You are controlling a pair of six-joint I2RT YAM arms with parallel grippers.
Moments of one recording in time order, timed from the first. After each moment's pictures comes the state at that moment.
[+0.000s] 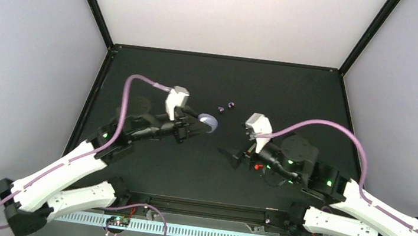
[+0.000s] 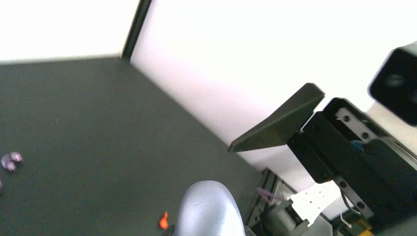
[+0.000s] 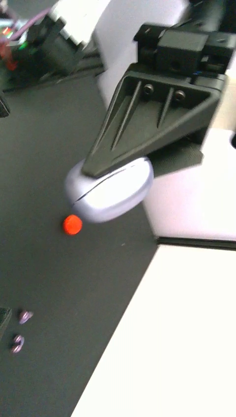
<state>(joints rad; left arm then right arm) -0.83 0.91 0.95 -0.22 0.33 -0.51 1.17 0.81 0.97 -0.40 0.22 0.06</state>
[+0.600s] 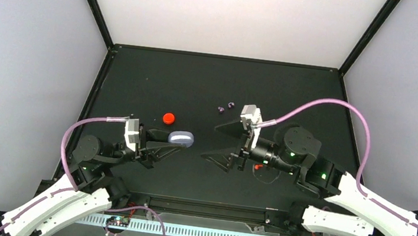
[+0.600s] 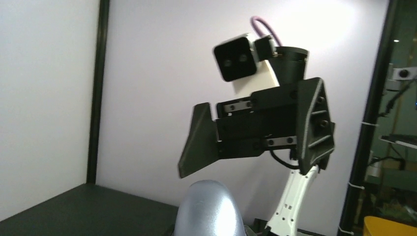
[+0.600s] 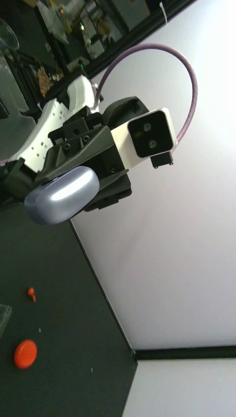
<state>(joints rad) -0.82 0.39 0.55 0.21 0.40 -0.33 1.17 0.85 1.05 -0.21 -0.12 0.35</state>
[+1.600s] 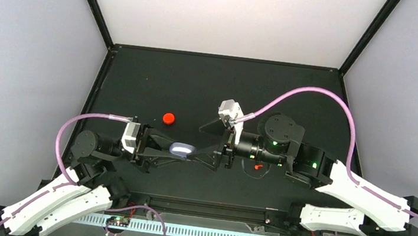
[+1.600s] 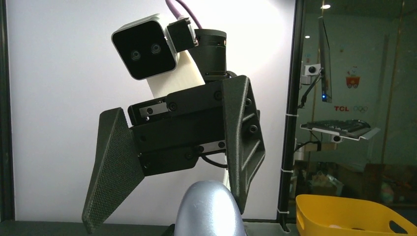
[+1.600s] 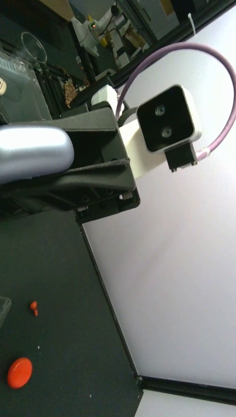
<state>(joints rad) -0.82 0.49 0.62 0.37 0.70 -0.39 1.23 1.05 1.28 -0.32 -0.19 0.30</state>
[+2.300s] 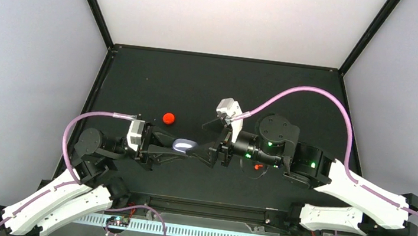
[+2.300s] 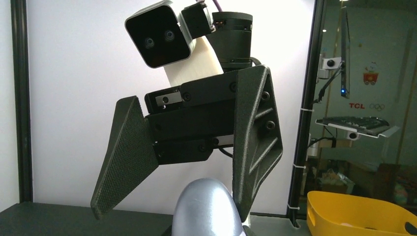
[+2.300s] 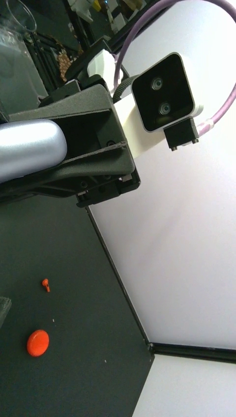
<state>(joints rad) -0.81 0.50 0.62 0.33 0.68 -0.37 1.25 1.07 1.31 -0.39 -0.06 0.30</state>
